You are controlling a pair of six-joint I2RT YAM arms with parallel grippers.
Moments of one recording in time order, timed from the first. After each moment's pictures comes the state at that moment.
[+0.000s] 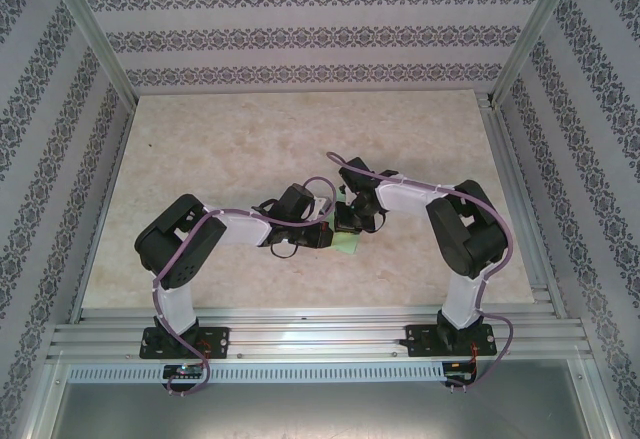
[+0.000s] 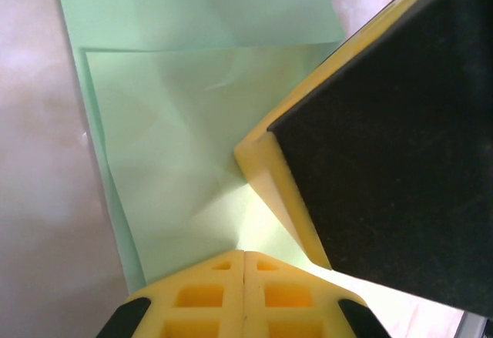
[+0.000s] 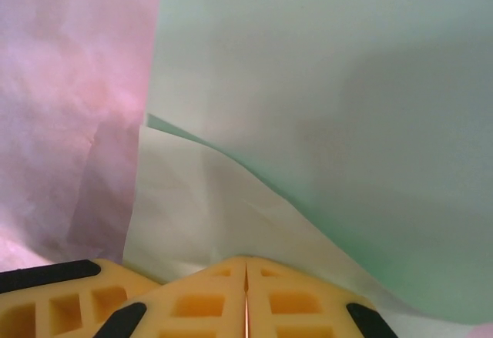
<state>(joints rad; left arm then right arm) -0.73 1.86 0.88 0.09 0.46 -0.55 0.56 1.86 1.10 -0.58 -0.33 0.53</state>
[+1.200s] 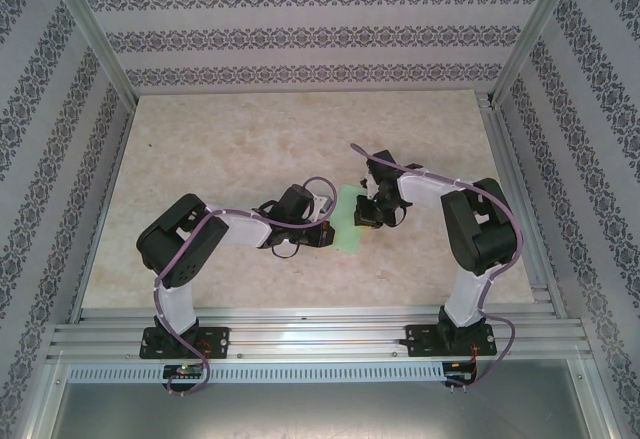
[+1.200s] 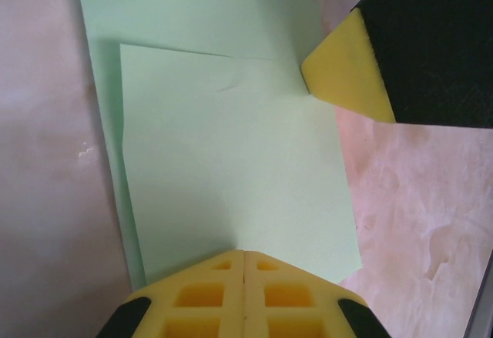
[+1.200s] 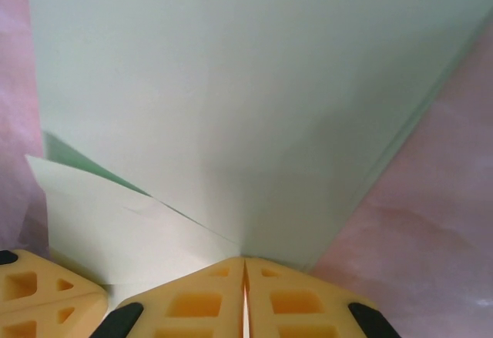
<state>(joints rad) -0.73 1.87 0.86 0.17 0.45 -0.56 0.38 1.84 1.07 -0.63 -0.37 0.38</state>
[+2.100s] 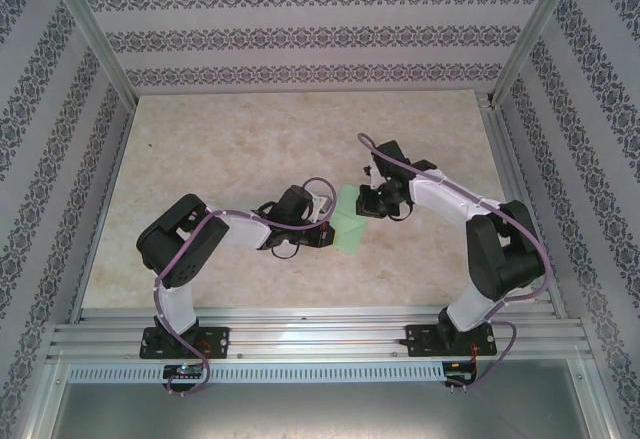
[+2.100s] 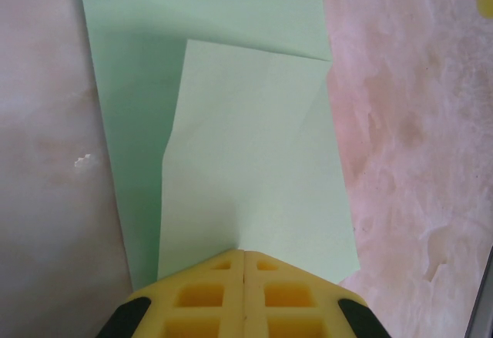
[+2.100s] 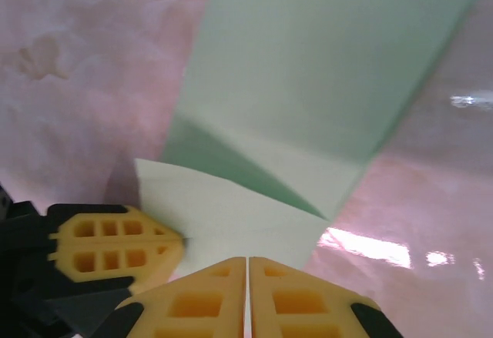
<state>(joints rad) -0.73 1.87 0.84 0.21 0.45 -0.56 0.42 1.65 1.07 -0.65 -0.33 0.42</state>
